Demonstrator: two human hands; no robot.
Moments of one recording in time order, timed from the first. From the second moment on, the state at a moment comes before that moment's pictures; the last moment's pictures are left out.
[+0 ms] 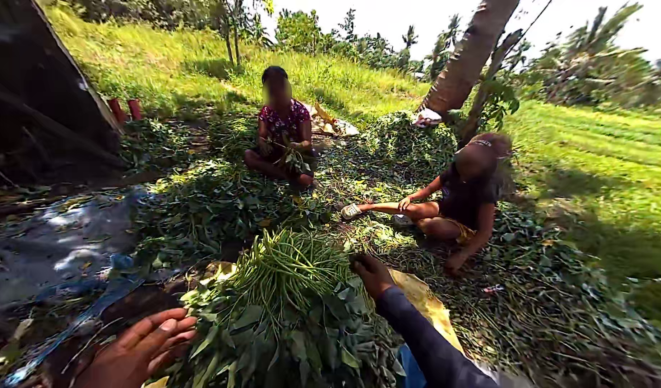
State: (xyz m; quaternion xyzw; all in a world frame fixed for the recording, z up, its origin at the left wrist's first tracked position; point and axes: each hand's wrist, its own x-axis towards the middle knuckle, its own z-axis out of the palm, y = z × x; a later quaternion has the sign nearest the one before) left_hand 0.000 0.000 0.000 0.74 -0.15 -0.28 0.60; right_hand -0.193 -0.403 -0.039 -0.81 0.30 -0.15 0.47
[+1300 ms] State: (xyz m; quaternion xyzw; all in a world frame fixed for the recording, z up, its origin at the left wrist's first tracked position) left_hand -0.053 -0.151 0.012 0.67 -0.13 -0.40 0.62; right_hand -0.193 -0.387 -0.047 -0.66 0.31 -0.07 0.68
